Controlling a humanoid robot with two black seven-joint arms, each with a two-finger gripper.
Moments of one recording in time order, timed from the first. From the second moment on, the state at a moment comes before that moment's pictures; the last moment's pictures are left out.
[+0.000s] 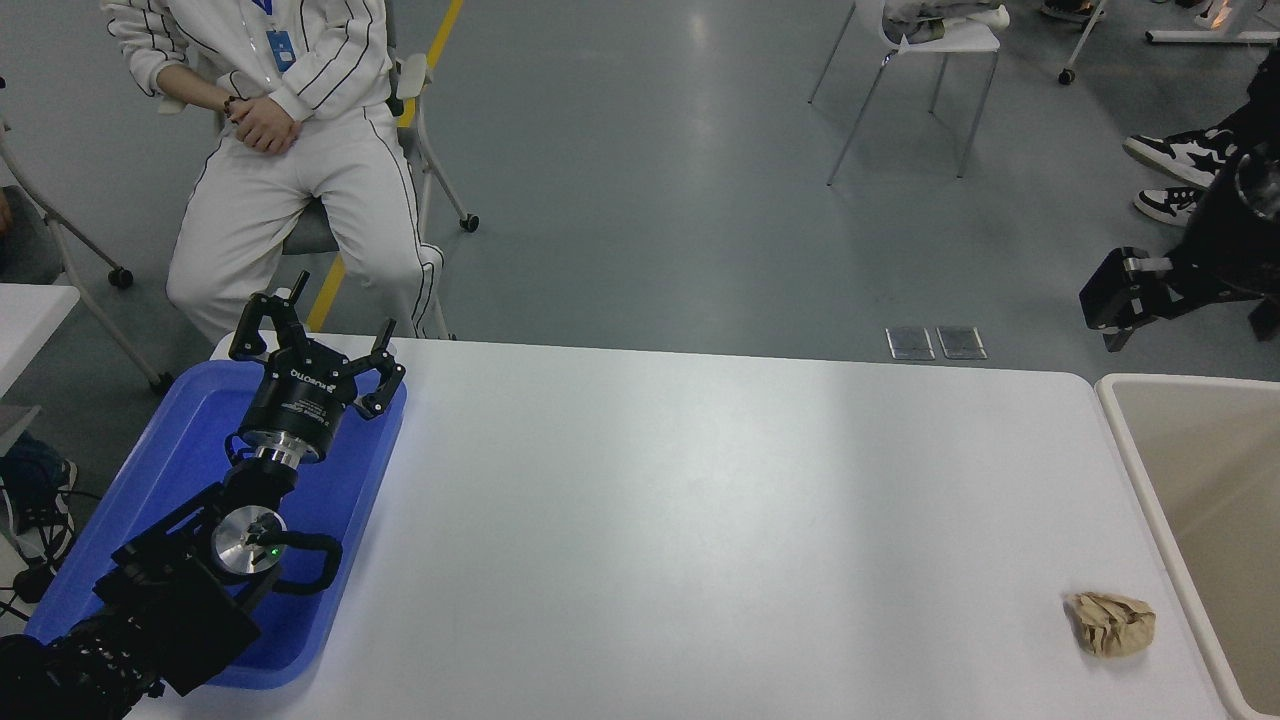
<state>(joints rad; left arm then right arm) -0.63 0.21 -0.75 -0.41 -0.09 -0.66 -0.49 2.36 -0.44 -1.38 1.39 -0.22 0.79 -0.31</state>
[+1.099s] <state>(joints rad) -0.63 0.21 -0.75 -0.41 -0.09 -0.66 -0.49 2.38 -0.44 -1.38 1.38 -0.22 0.79 -0.31</state>
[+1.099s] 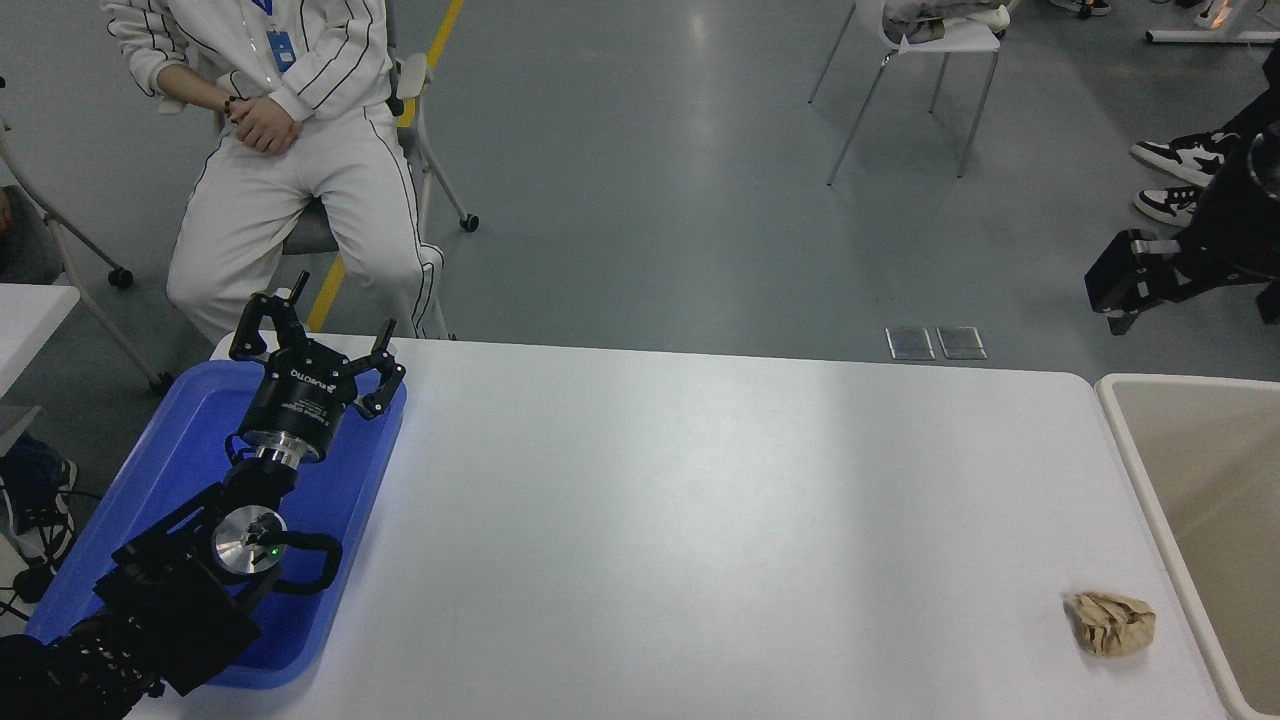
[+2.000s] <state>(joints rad) -0.63 0.21 -0.75 -0.41 -0.09 -0.66 -0.49 2.28 -0.48 -1.38 1.38 -0.23 0.79 -0.31</state>
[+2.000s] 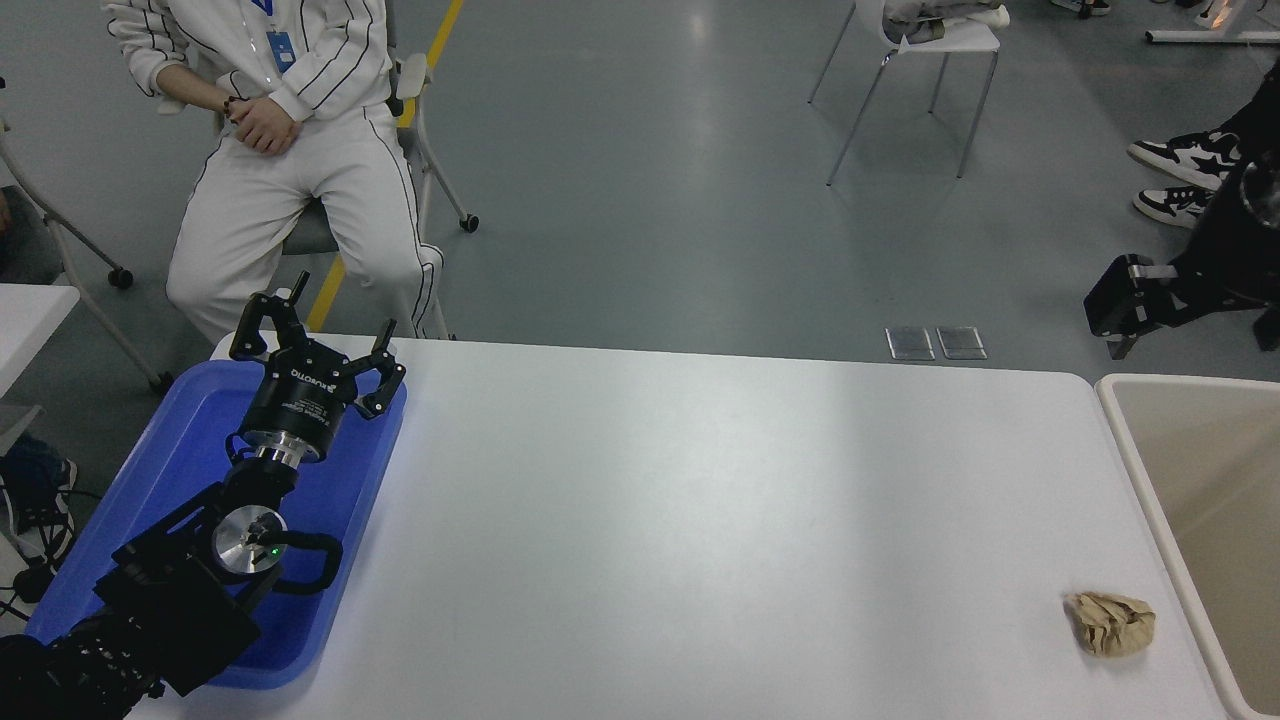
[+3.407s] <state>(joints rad) -0.63 0.21 -0.75 -0.41 -0.09 -0.66 -0.49 1.69 -0.66 -1.18 1.33 -0.48 0.39 -0.31</state>
